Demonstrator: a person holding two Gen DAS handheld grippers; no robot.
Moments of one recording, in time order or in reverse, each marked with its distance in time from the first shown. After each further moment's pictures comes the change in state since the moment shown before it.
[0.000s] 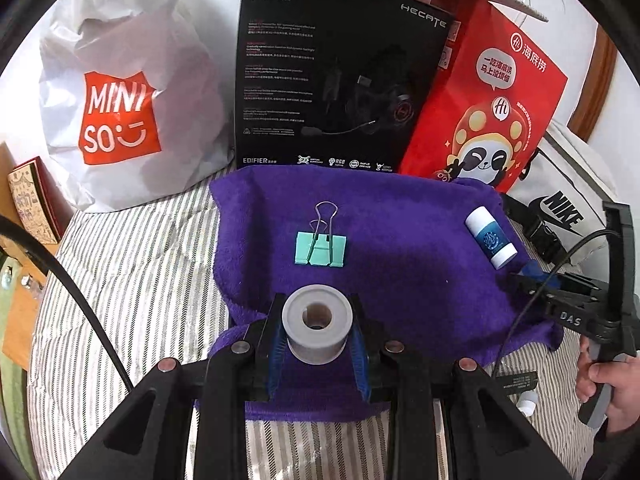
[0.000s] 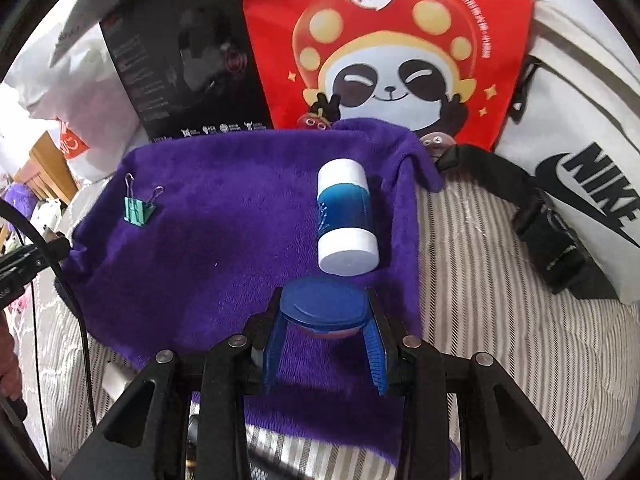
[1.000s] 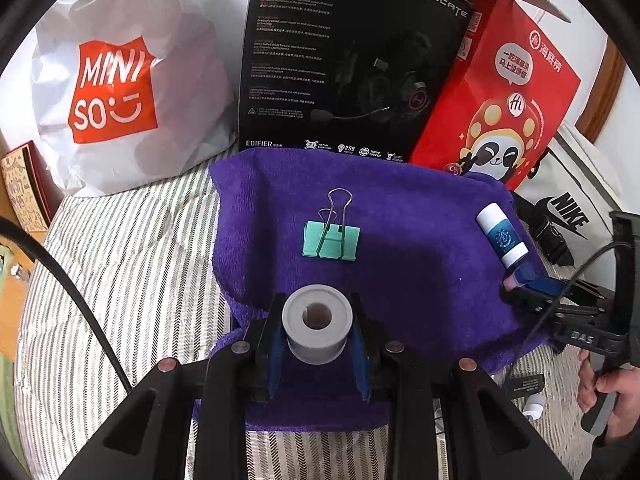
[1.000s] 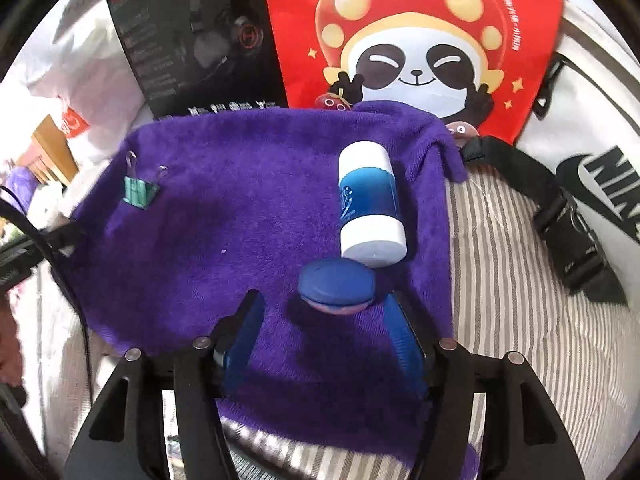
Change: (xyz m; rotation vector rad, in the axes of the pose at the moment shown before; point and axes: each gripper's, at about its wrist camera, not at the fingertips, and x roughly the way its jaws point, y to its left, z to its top) left arm 0.019 0.012 -0.001 -0.033 0.038 -0.025; right arm 0.001 0.006 -0.004 -0.008 0.039 0.022
